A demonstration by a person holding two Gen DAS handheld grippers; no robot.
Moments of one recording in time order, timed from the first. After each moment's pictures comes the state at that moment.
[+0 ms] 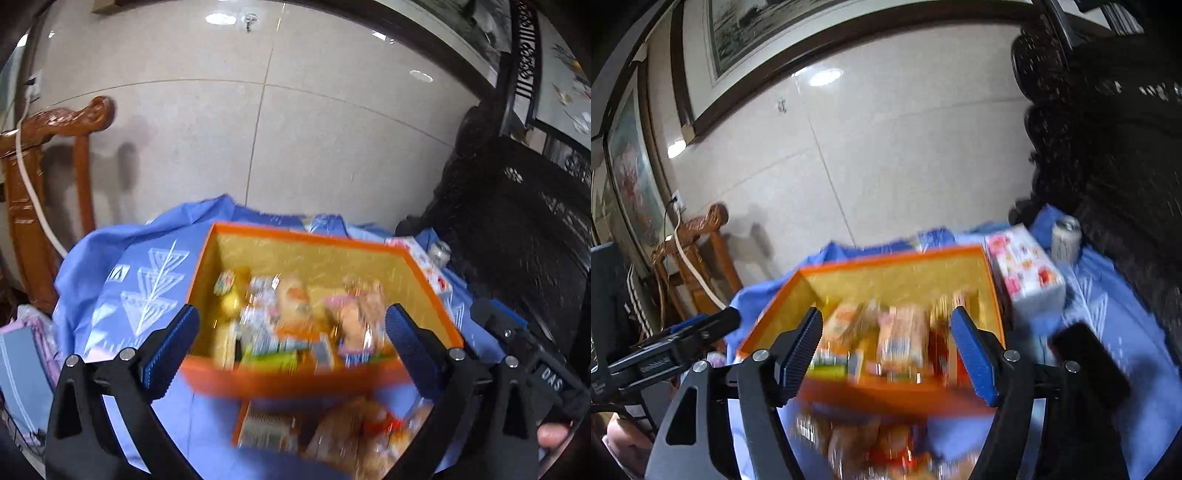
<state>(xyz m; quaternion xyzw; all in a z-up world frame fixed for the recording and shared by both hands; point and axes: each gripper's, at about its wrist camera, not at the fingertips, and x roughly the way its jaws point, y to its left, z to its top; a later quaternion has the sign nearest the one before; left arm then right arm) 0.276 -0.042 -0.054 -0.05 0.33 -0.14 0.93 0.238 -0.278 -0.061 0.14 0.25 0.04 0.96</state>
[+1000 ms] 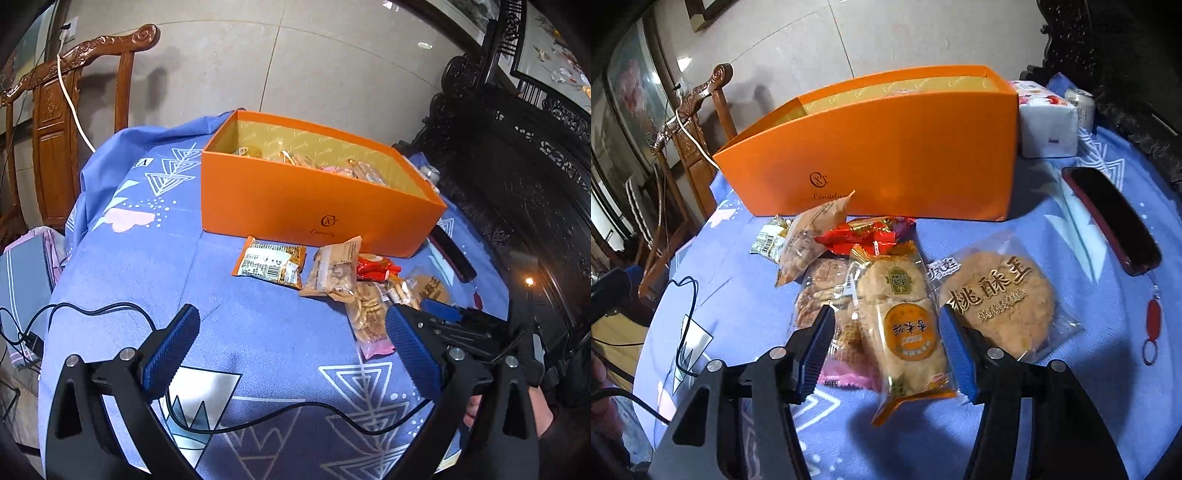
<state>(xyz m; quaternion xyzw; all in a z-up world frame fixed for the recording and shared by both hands) 0.143 -0.020 -0.133 -0.06 0.40 -0.14 0.91 0.181 -0.259 -0.199 0.09 0.42 0.10 0.90</state>
